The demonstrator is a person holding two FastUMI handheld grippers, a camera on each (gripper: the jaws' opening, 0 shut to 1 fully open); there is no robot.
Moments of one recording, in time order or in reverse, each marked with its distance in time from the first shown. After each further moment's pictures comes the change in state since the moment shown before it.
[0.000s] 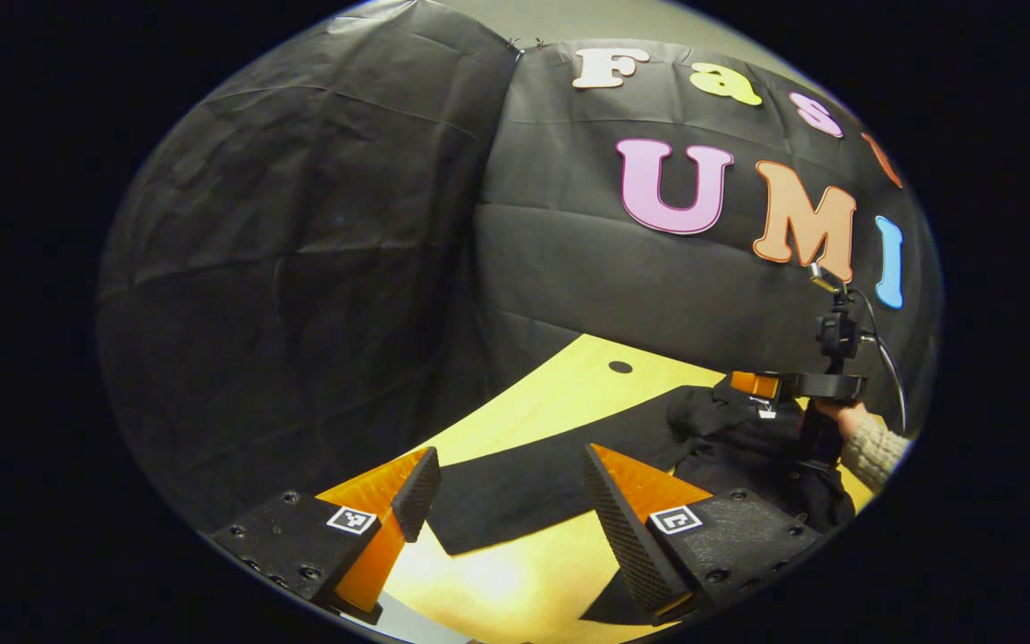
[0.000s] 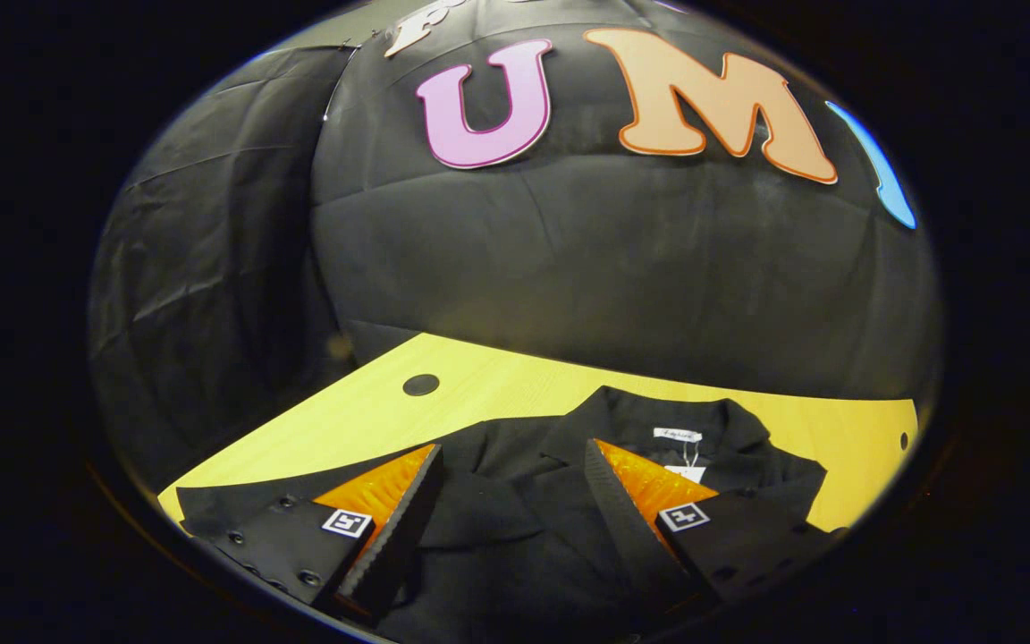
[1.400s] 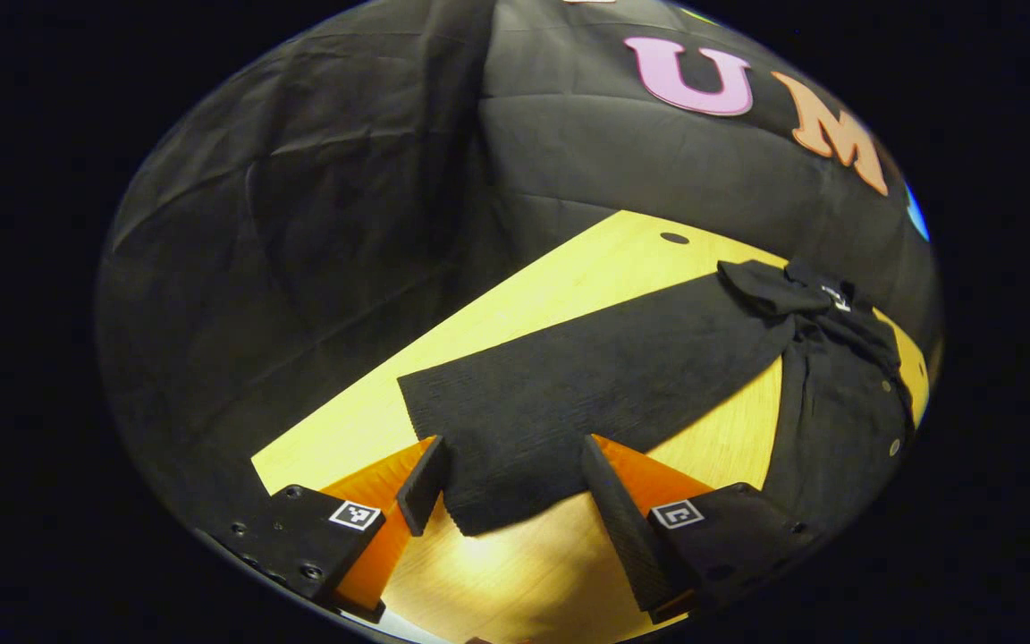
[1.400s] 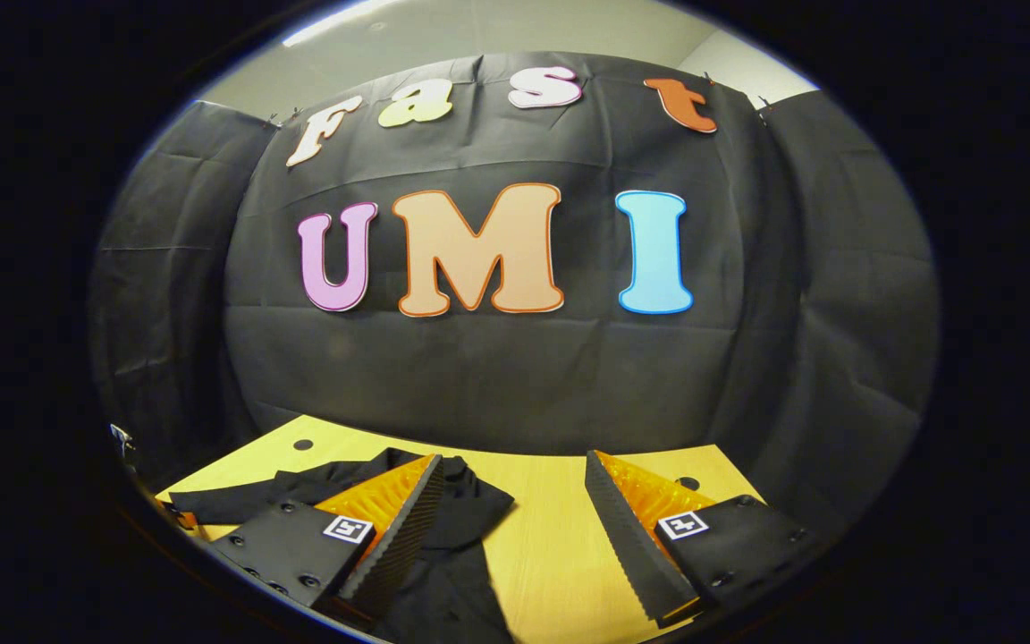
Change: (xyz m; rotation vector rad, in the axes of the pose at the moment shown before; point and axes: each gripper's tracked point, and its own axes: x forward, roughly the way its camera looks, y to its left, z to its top) left arm 0.055 0.041 -0.130 0.099 0.302 0.088; right arm -0.332 -0.218 0.036 0.081 -0.263 -0.374
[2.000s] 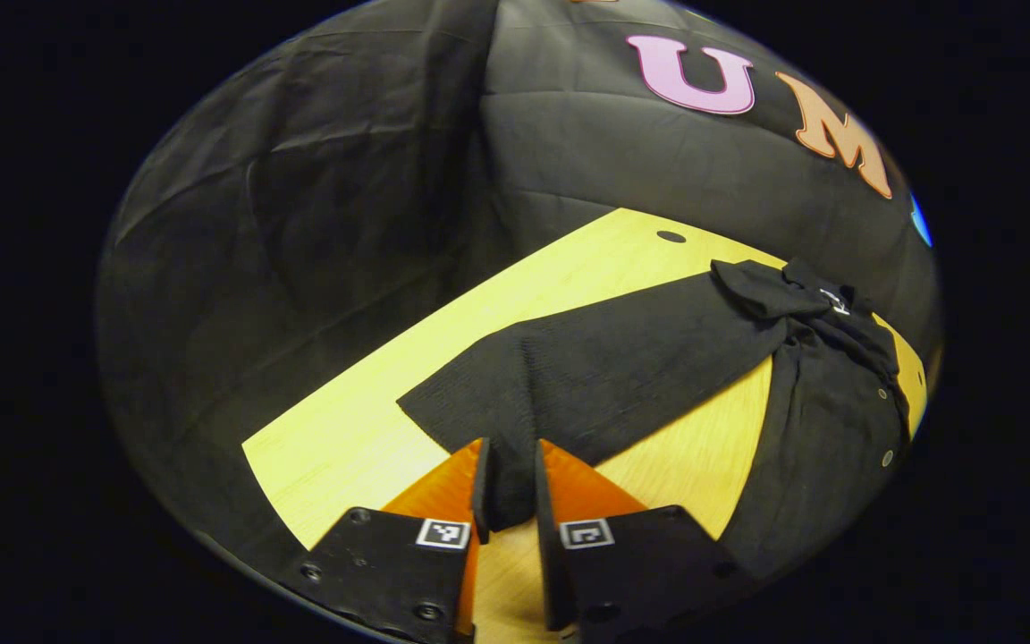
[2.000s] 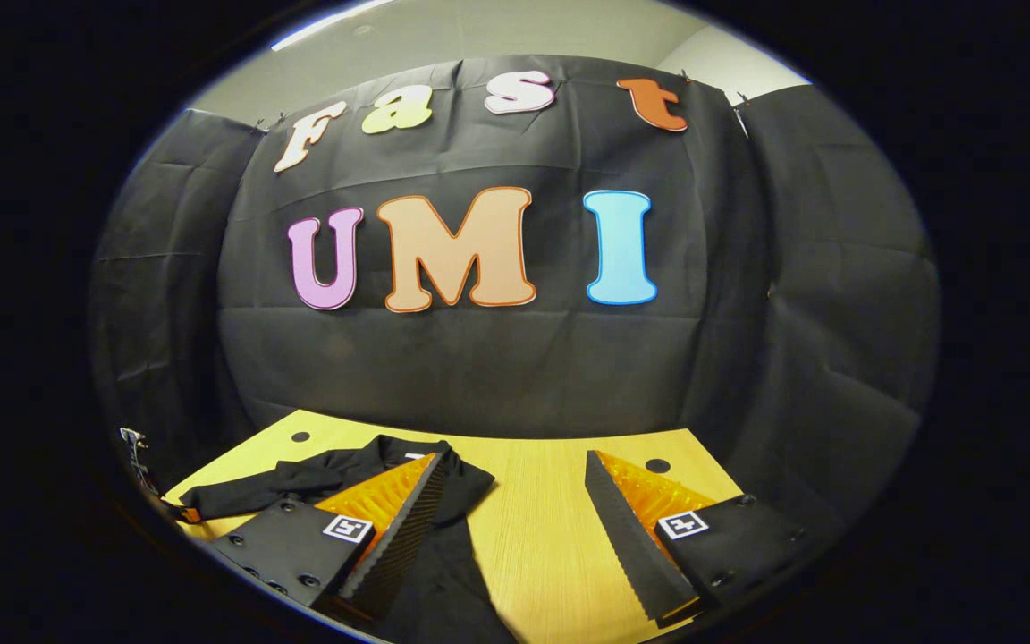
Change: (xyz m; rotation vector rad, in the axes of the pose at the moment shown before) left arm -0.005 -0.017 -0.004 -0.045 0.046 -0.003; right arm -0.057 -0.029 -0.012 0.038 0.024 -0.040
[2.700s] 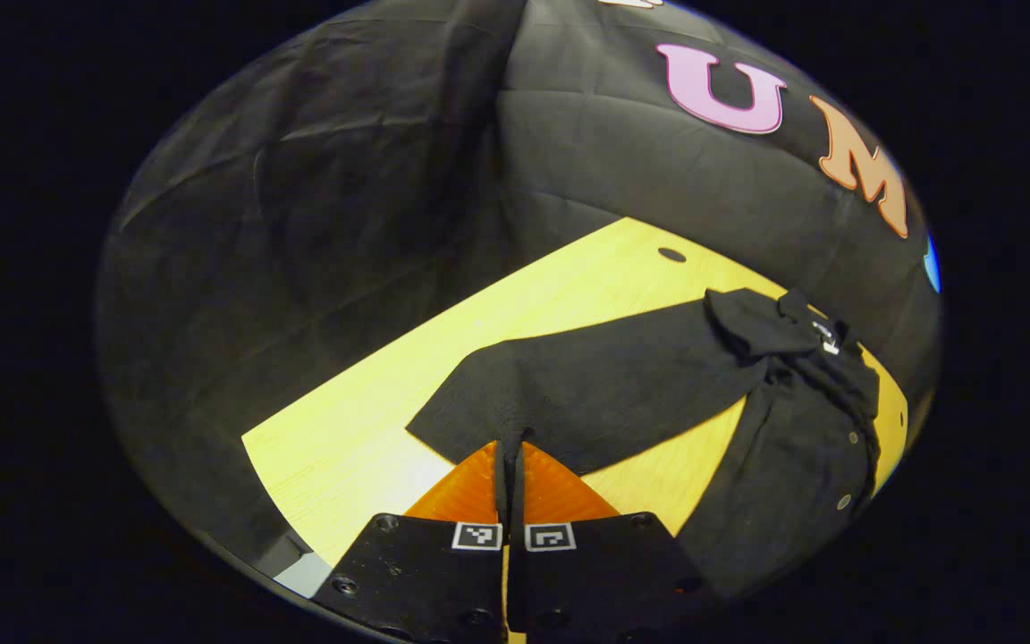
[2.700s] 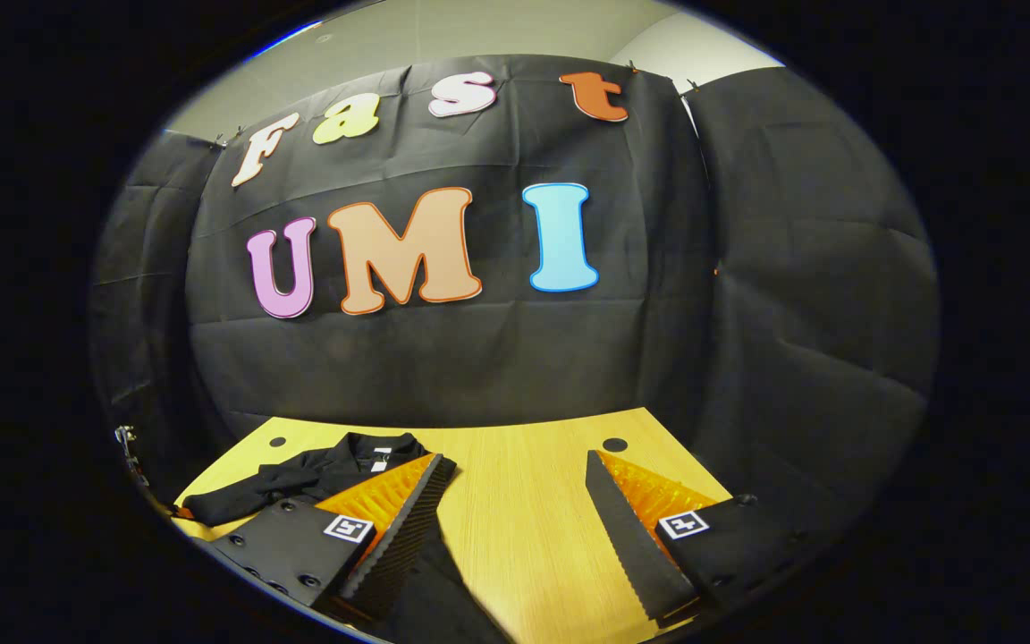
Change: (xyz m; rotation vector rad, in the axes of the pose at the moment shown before) left arm -0.020 -0.026 0.045 -0.100 -0.011 -0.019; right arm -0.030 -0.056 -0.018 0.093 0.038 -0.100
